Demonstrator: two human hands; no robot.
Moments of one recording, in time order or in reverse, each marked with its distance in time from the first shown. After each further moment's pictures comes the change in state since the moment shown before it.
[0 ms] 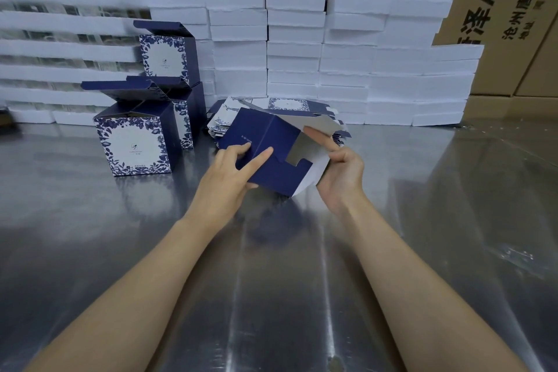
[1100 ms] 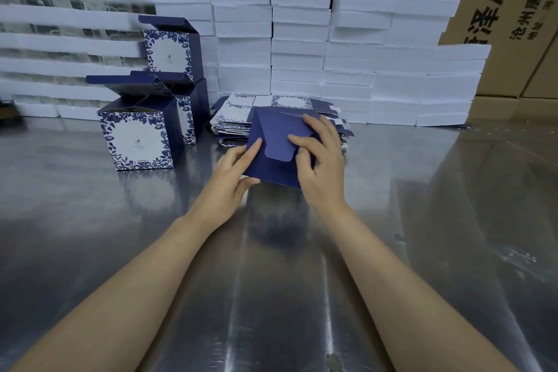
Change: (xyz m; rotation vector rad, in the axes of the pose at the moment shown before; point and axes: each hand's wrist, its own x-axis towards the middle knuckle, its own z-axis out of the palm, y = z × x) left_hand -0.006 -0.015 0.018 -0.407 -0.017 -0.074; right_hand -0.003 0.028 0.007 -1.119 0.070 -0.828
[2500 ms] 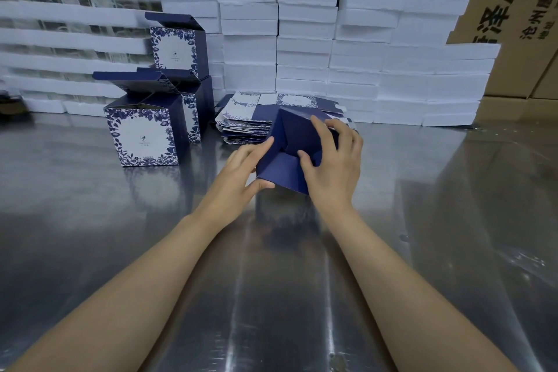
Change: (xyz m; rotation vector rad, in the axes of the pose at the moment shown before) left_hand 0.002 0.012 -0.001 -0.061 0.008 -0.016; right_hand 0.000 0.006 -0.003 -0.520 0.127 -0.092
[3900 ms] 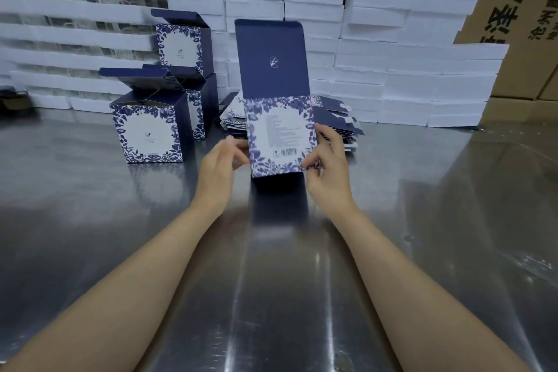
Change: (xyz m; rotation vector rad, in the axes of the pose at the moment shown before) left_hand 0.011 0.002 -0.010 -0.646 0.401 -0.451; right_hand -0.013 0.012 0.008 0.676 -0.323 0.155
